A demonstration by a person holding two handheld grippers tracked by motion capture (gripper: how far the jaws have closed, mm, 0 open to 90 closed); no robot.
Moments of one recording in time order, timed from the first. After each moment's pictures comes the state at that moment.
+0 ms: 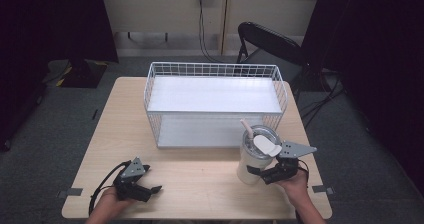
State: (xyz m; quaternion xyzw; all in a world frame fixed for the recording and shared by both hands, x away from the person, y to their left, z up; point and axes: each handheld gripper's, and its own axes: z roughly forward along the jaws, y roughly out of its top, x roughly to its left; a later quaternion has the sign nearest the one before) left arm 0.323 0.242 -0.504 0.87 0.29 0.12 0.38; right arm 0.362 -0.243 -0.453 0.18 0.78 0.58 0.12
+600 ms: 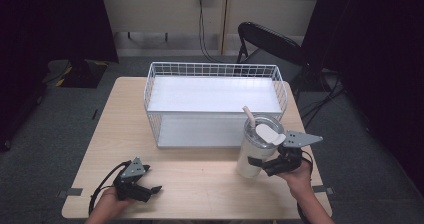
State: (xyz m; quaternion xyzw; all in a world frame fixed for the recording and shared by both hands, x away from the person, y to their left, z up) left arm 0.323 0.242 -0.504 0.87 0.29 0.12 0.38; right arm 0.367 -0.239 -0.409 0.19 0.77 0.59 0.11
